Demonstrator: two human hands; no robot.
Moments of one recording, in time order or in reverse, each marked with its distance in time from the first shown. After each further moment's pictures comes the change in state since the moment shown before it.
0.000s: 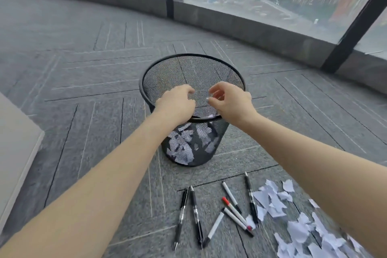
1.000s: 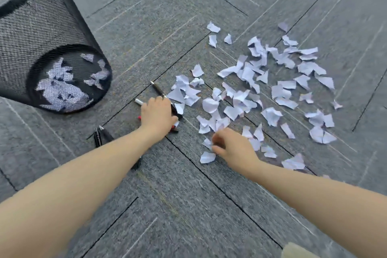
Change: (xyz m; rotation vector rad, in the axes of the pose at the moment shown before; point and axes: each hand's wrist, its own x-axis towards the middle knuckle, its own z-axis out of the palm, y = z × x) left_hand -0.101 0.026 0.281 0.595 -0.442 0.477; right_hand -0.341 0.179 0.047 -0.002 -0.295 0.723
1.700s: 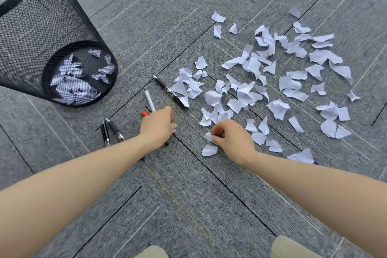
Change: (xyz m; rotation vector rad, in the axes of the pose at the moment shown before) left_hand -0.033 -0.004 0.012 -0.200 -0.126 -0.048; right_hand 0.011 0.003 0.008 0.154 0.059 0.031
